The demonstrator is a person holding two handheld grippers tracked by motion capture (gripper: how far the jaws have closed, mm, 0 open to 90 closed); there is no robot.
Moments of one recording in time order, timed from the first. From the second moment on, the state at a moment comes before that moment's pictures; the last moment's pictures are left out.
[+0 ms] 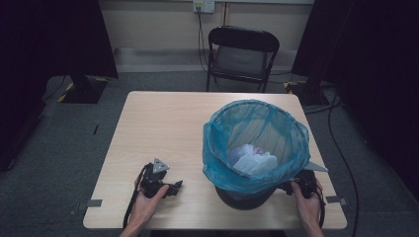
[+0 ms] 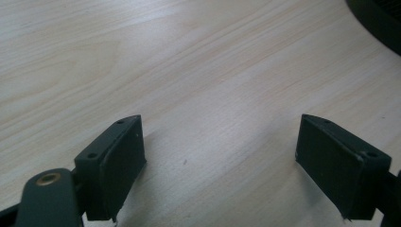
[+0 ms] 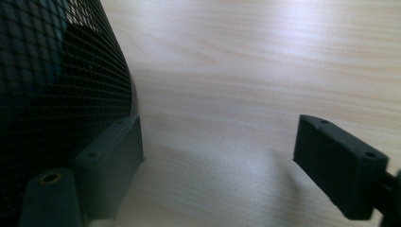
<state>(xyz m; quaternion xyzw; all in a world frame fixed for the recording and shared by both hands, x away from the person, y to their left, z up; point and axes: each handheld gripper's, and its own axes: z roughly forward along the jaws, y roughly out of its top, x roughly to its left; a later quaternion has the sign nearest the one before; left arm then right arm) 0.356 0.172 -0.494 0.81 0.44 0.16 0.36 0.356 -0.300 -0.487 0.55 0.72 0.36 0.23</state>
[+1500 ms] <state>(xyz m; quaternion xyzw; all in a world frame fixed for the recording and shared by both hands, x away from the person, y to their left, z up) 0.380 0.100 -0.405 0.78 0.35 0.16 0.50 0.334 -0.303 -0.403 0.49 0.68 0.48 0.26</state>
